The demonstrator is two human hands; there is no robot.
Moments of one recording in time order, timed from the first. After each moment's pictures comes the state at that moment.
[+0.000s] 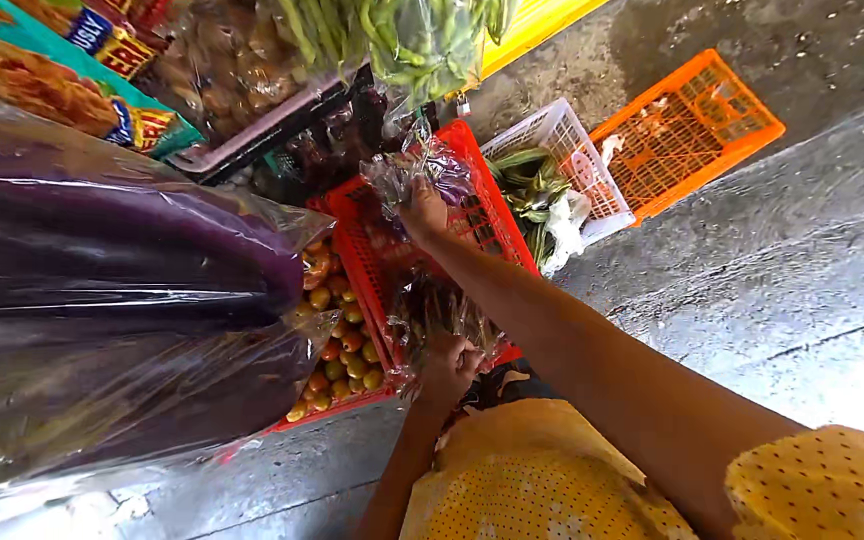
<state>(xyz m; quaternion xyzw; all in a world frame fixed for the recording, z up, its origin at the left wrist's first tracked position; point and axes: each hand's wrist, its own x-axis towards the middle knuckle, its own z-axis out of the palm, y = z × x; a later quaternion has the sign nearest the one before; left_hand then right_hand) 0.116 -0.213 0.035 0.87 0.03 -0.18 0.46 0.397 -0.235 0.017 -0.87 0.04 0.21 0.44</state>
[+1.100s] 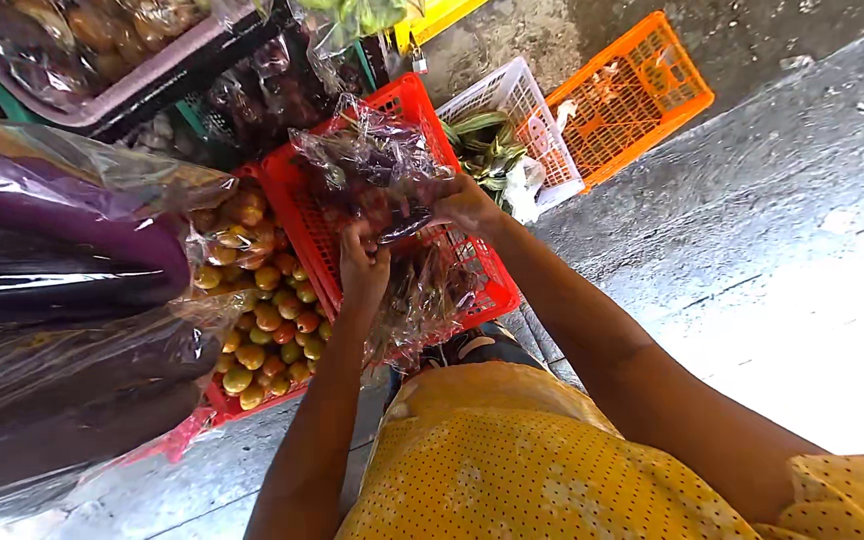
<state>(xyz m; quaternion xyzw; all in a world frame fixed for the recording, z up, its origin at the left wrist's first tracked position) 0.241 -0.179 0.059 0.88 0.15 -0.10 0.45 0.344 -0.383 0.029 -0.59 0.06 0.33 0.74</state>
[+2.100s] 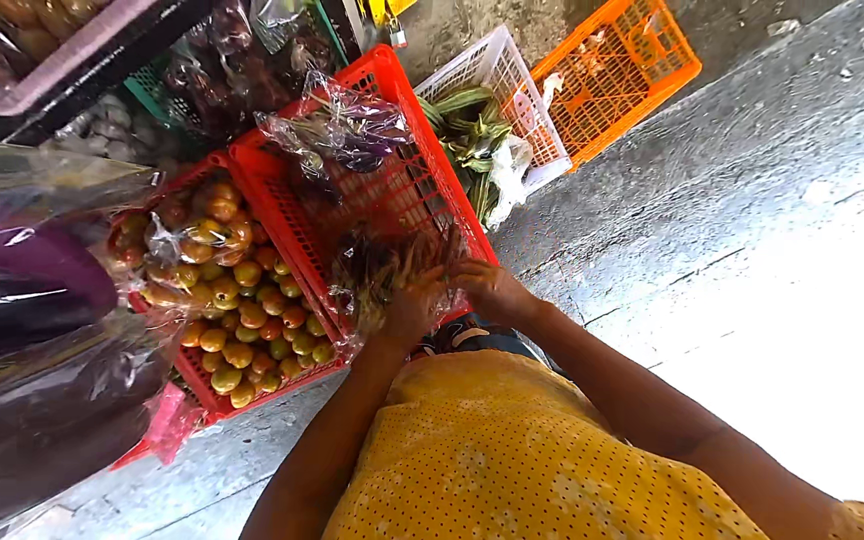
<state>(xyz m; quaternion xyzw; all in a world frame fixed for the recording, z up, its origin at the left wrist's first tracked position) 0.160 -0.238 0.015 0.88 -0.17 -0.21 0.39 0.186 -0.451 0.018 -0.86 -0.26 0.17 0.40</state>
